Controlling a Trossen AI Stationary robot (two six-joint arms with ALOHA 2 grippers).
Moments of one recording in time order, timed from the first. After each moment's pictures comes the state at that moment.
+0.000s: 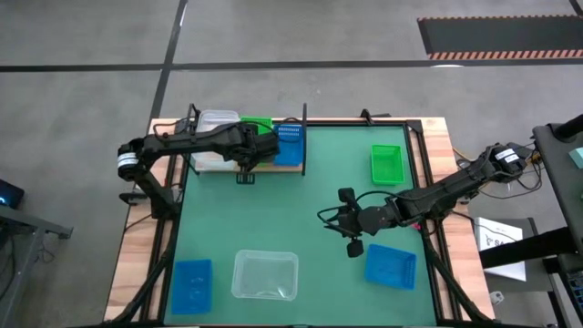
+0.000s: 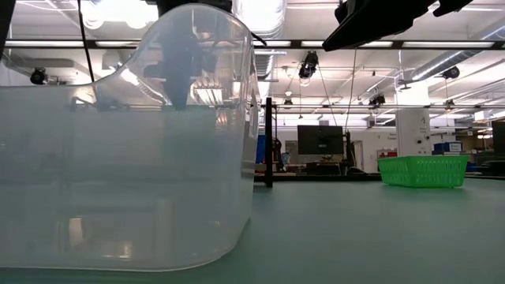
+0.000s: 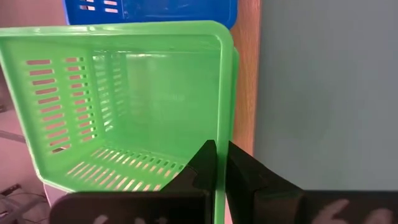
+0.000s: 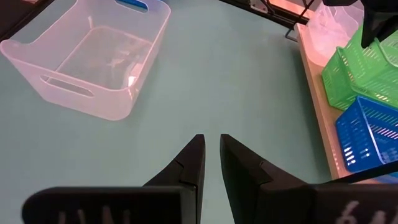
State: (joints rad) left arm 0.26 1.63 1.44 -1.20 -0.40 0.32; right arm 0.38 1.32 0.85 -0.14 0.32 -0.09
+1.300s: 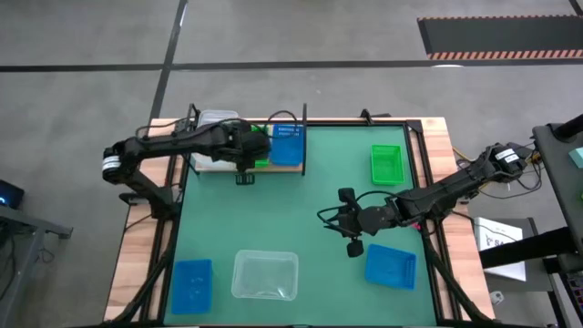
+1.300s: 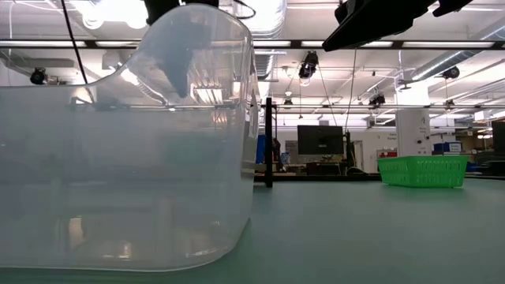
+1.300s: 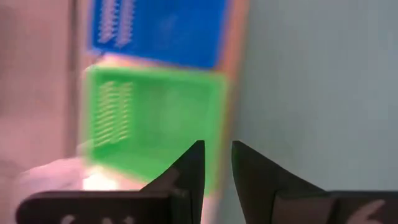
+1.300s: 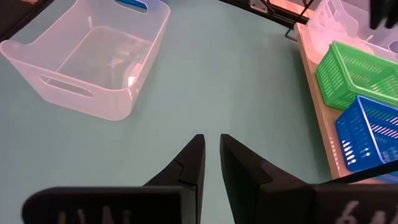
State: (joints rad) left arm 0.21 1.49 1.41 -1.12 -0.30 0.17; right arm 0.37 1.32 0.85 -0.14 0.32 -0.09
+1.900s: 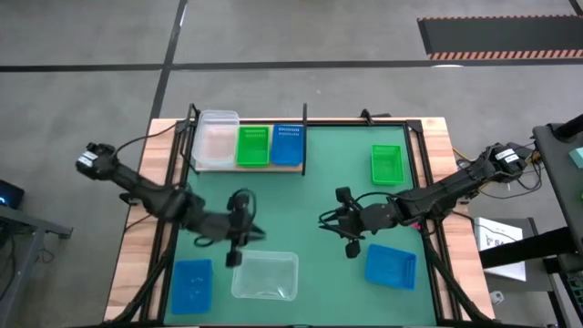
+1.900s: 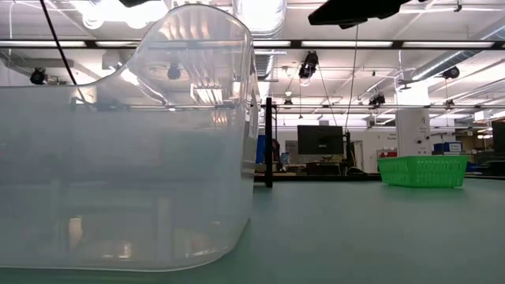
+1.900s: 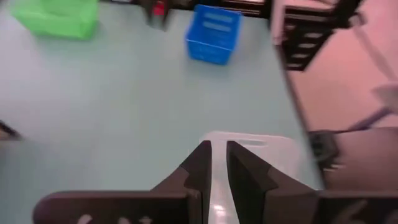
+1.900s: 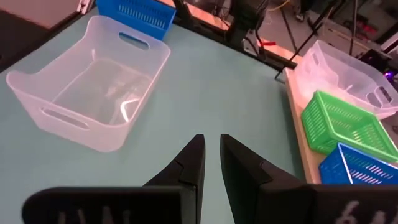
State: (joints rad) left arm -0.50 1.23 1.07 -0.43 -0.32 -0.39; right arm 0.37 1.32 0.85 0.01 0.31 -0.22
